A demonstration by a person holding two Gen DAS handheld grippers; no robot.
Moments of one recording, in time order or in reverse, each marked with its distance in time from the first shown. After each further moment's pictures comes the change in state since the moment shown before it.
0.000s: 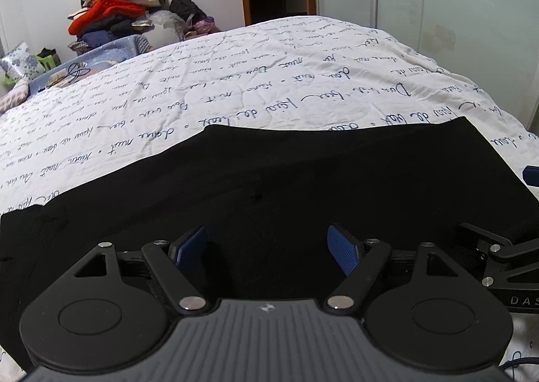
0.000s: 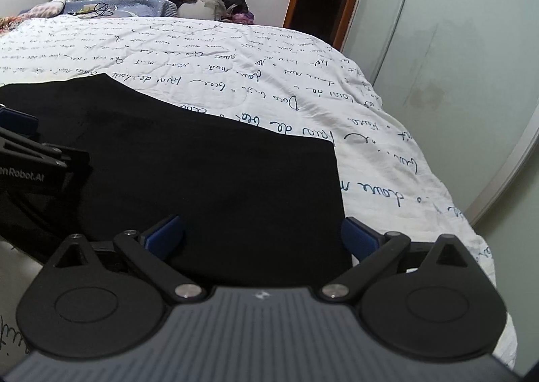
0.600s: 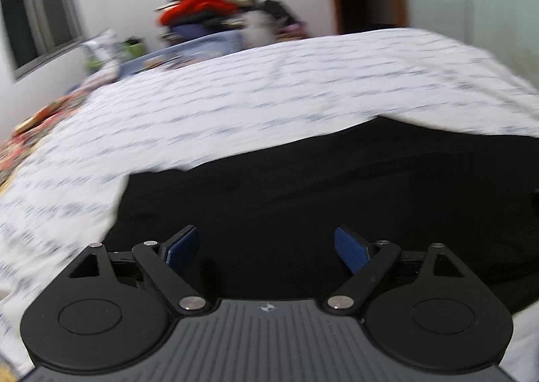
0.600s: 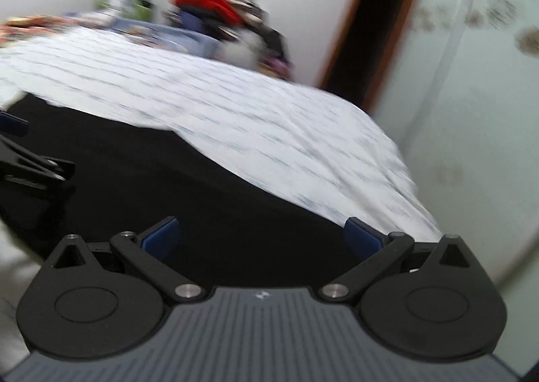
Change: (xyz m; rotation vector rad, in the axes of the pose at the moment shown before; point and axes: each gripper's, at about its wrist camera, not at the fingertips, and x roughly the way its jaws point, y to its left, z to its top) left arm -0.033 0.102 -0.041 -0.121 -0.011 0.309; right arm -0.041 0.058 0.035 -0.179 -0.191 0.112
